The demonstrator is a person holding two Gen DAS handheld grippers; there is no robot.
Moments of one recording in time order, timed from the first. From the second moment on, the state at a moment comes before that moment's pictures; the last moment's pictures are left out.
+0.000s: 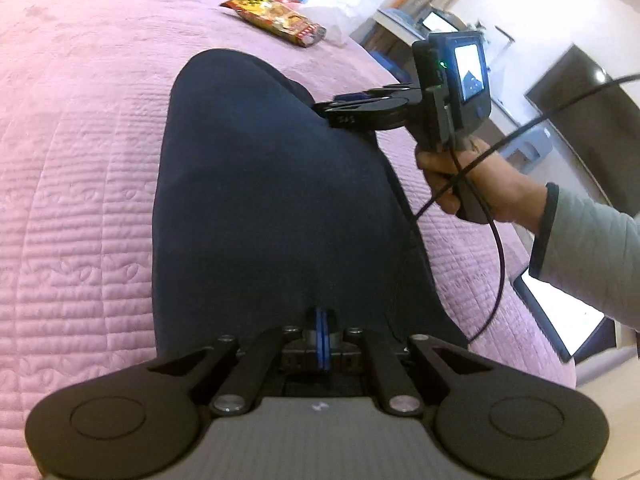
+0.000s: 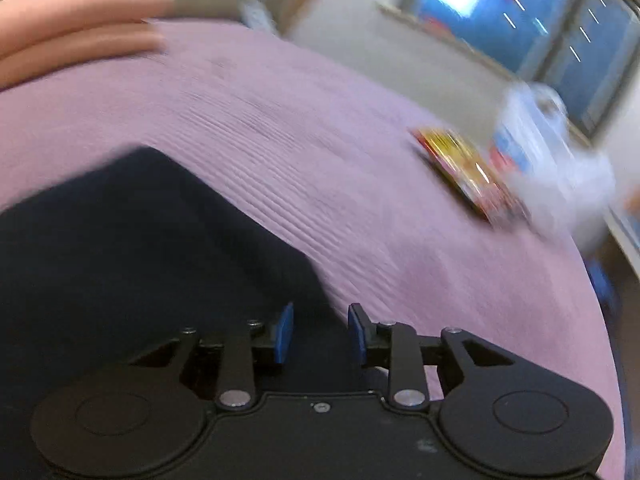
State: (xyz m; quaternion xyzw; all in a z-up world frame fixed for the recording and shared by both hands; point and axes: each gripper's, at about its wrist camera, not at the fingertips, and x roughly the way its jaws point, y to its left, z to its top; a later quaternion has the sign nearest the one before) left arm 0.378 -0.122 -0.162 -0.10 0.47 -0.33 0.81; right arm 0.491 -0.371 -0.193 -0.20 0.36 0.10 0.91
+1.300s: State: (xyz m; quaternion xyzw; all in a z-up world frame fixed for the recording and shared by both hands) left arm 0.381 -0.089 -0.155 -0.10 0.46 -0.31 0.83; right arm 0.282 -0.349 -0.187 0.03 0.52 0.06 0.85
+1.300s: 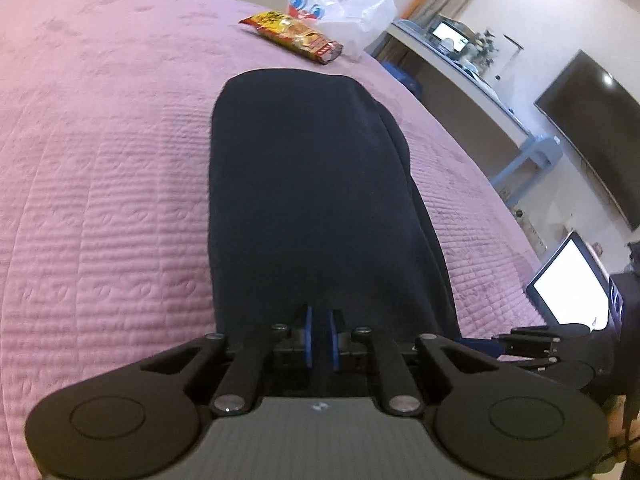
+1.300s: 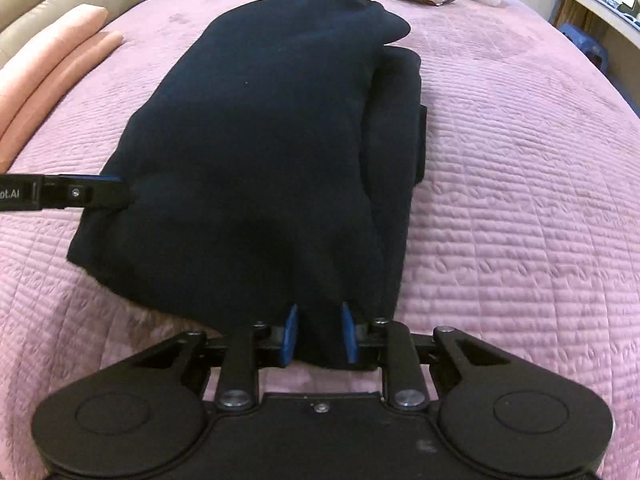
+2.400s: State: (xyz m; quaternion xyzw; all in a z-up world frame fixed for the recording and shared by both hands) left arm 0.465 -0.087 -0.188 -0.16 0.52 -0.31 0.78; right arm 0.356 -0.415 -0.207 0.23 0.50 0.04 0.83
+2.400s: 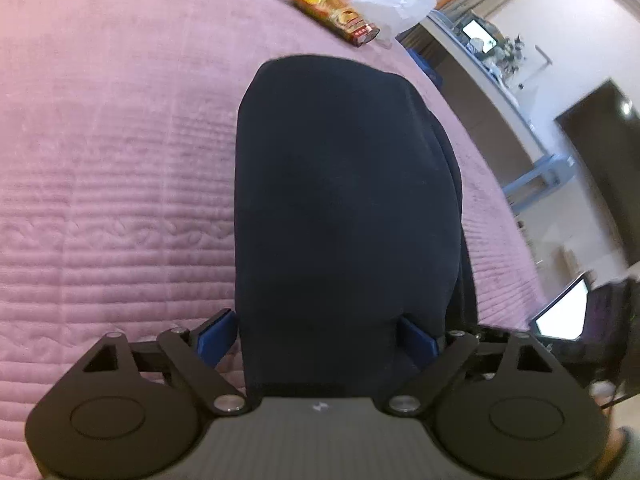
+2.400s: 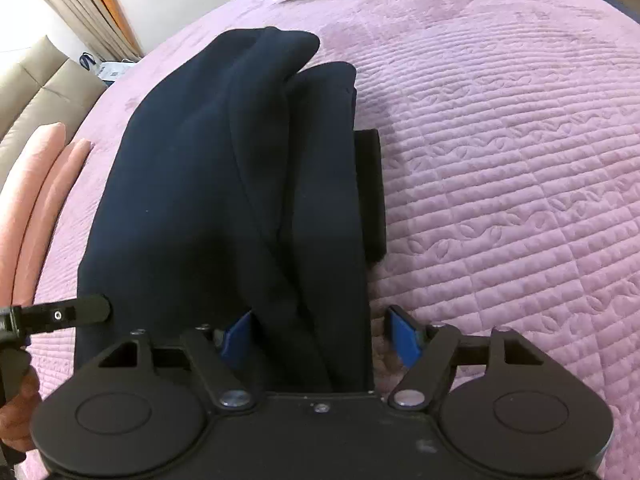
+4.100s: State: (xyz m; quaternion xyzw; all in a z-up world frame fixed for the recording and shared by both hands) left arm 0.289 0.052 -0.118 -0.36 0.38 -0.40 0.75; right arm 0.172 -0.257 -0.059 0.15 0.39 0.18 0.89
